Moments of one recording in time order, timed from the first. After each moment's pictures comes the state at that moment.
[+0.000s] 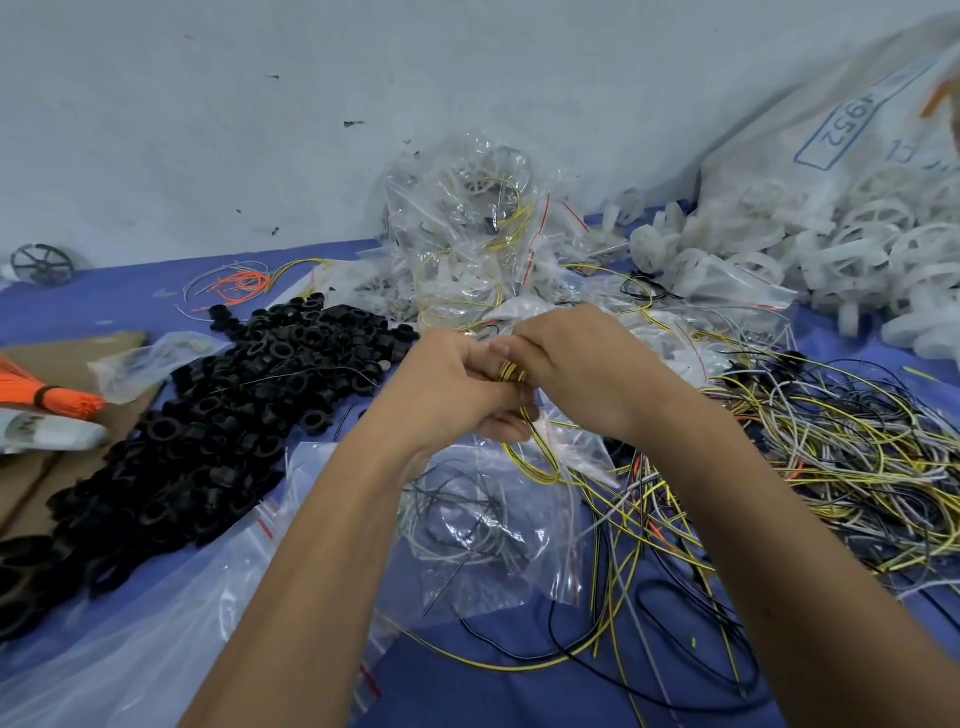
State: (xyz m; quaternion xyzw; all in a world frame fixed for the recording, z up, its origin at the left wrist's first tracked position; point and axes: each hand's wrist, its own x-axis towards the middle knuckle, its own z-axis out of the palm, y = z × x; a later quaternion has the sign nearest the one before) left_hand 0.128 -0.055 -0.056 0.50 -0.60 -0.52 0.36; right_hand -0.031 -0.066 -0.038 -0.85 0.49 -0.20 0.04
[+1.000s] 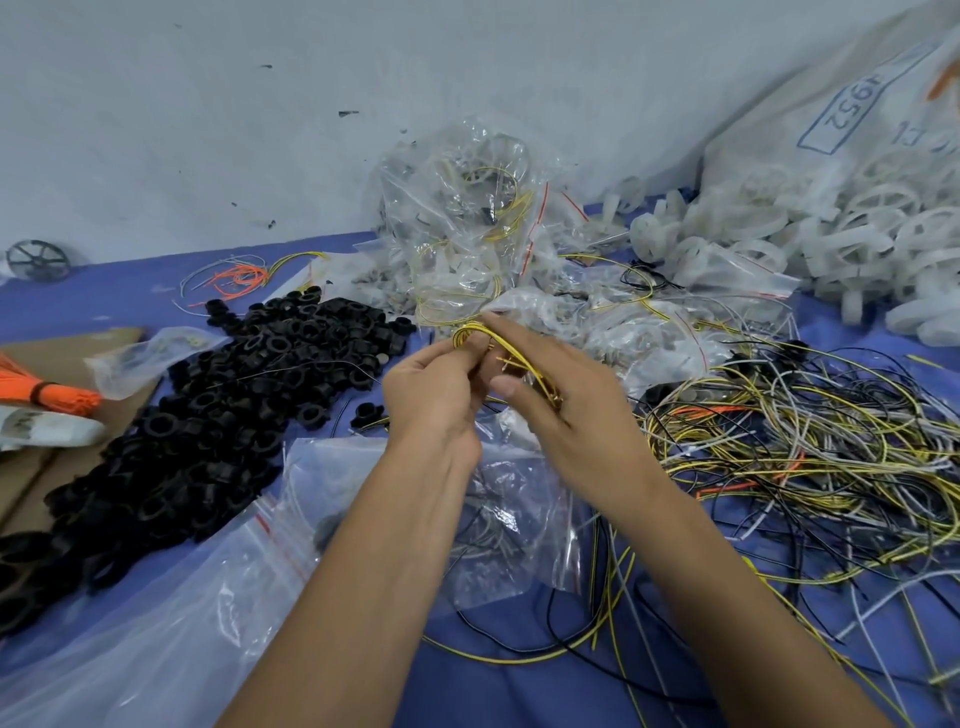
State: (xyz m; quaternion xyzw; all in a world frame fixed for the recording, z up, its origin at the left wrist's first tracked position) left_hand 0.097 -0.056 -0.072 0.44 -0.20 -0.57 0.66; right_hand -0.028 -0.040 -0.103 -0.76 0.42 -0.46 0.19
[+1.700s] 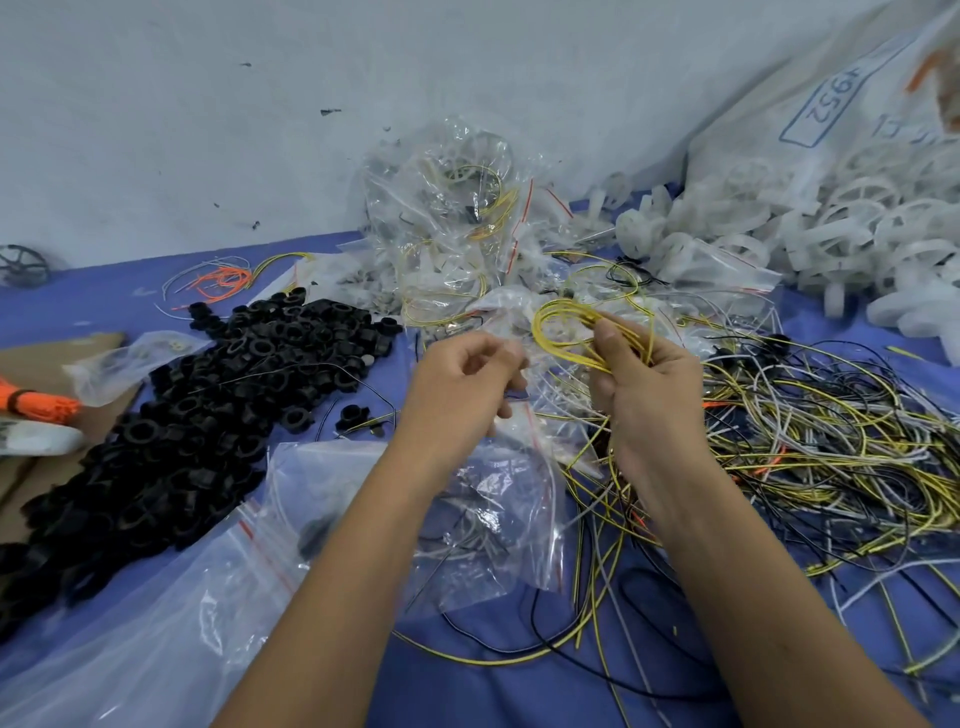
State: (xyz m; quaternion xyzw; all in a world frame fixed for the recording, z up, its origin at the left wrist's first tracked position) left_hand 0.102 -0.053 -0.080 0.51 -0.61 -0.42 0.44; right_hand -0.060 -0.055 -0.102 -0.31 0.40 -0.71 0.49
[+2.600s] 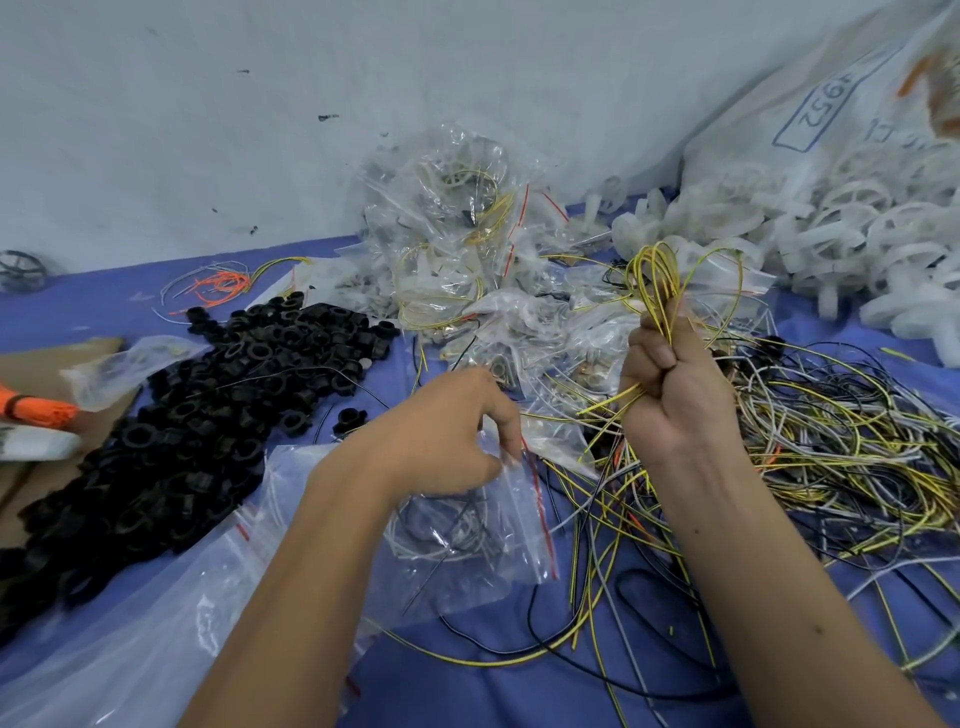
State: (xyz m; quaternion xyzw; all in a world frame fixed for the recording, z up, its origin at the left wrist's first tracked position) left_hand 0.123 -0.045 -0.063 0.45 -0.85 -0.25 0.11; right_hand -0.081 -0.059 -0.087 -0.12 0.18 -0.78 0.59
